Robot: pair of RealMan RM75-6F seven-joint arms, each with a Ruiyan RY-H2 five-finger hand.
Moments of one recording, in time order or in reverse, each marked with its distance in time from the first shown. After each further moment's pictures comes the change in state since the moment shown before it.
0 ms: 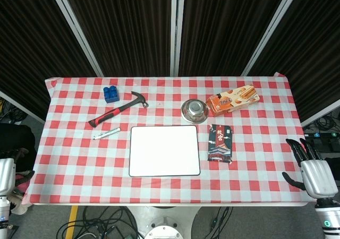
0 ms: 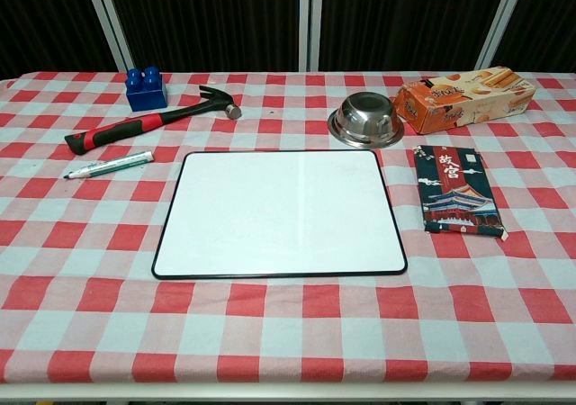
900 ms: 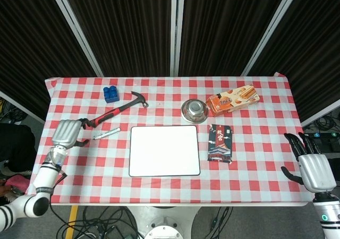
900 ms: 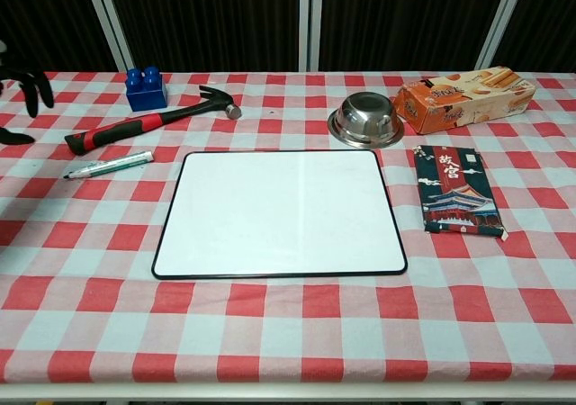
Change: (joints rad) left arm -0.469 -0.183 -0.191 0.169 -0.244 -0.624 0.113; right arm 0.027 0.019 0.023 -0.037 0.025 -0.017 -0.060
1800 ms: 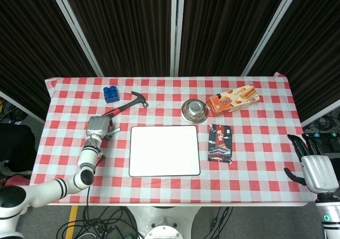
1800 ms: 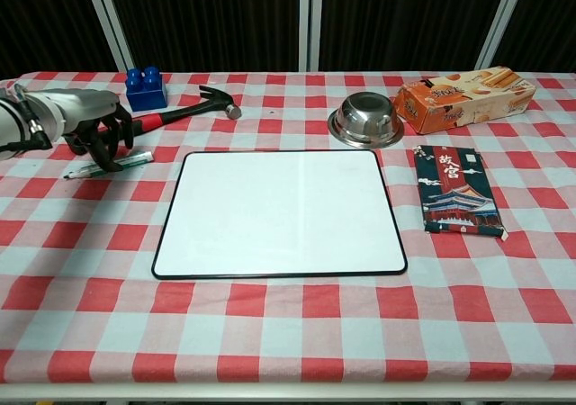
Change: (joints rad) left arm -0.317 -0.320 -0.005 0.301 -0.601 -0.099 0.393; right arm -0.005 0.003 -0.006 0.009 0.031 -0.015 0.009
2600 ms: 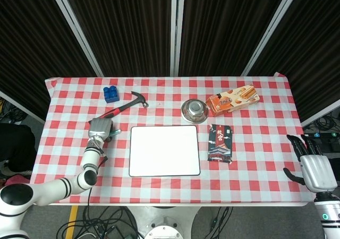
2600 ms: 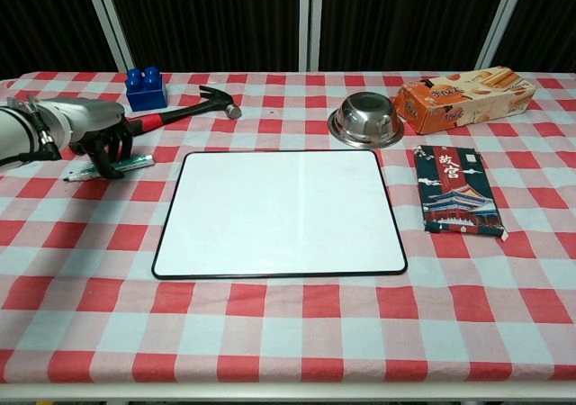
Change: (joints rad) left arm -0.029 -0.019 0.051 0.023 -0.038 0.009 0.031; right arm 0.009 -0.010 0.001 0.005 0.018 -0.025 -0.001
